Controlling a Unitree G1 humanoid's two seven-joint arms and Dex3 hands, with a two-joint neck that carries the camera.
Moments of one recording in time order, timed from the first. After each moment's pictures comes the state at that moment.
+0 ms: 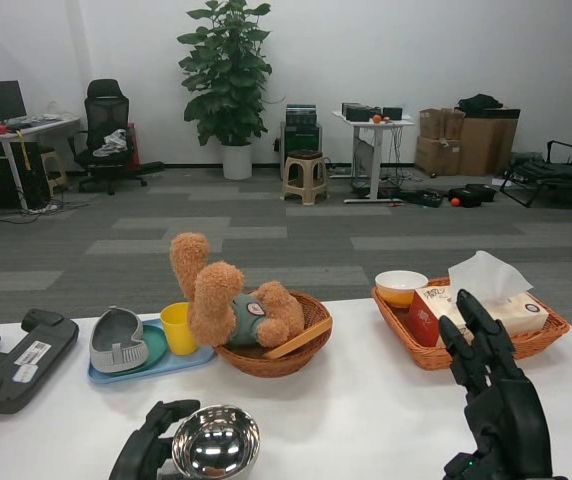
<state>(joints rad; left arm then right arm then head) -0.55 0.17 0.20 1.34 -0.06 -0.67 -0.04 -0.35 -0.38 0.29 0.32 0.51 -0.66 -0.10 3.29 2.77</state>
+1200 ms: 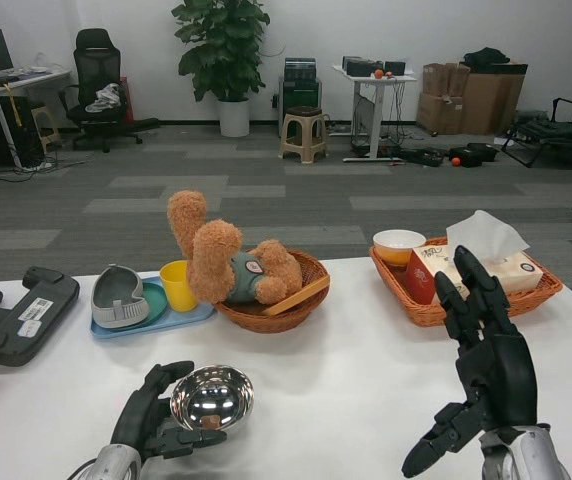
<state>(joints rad) -0.56 0.17 0.20 1.38 -0.05 -0.66 0.00 -0.35 -0.38 0.29 0.31 0.51 -0.66 -0.10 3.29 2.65</state>
